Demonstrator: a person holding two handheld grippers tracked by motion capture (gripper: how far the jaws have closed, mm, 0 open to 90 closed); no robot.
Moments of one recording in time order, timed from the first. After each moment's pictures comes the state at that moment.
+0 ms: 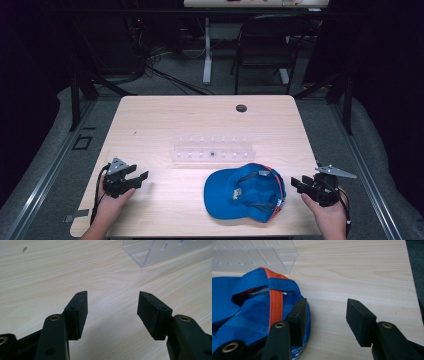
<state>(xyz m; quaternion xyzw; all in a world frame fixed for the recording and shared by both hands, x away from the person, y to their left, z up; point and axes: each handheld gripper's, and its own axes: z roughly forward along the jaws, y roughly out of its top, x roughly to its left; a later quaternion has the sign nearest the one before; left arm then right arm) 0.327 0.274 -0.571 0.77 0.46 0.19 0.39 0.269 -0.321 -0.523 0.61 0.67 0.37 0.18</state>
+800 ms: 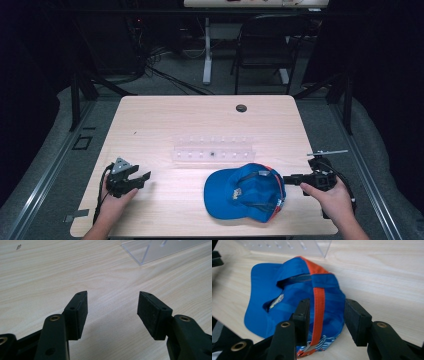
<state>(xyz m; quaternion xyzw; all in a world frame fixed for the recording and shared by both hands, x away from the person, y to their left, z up) 0.329 0.266 -0.573 0.78 0.46 0.19 0.38 0.300 -0.312 -0.485 0.59 0.73 0.34 0.00</state>
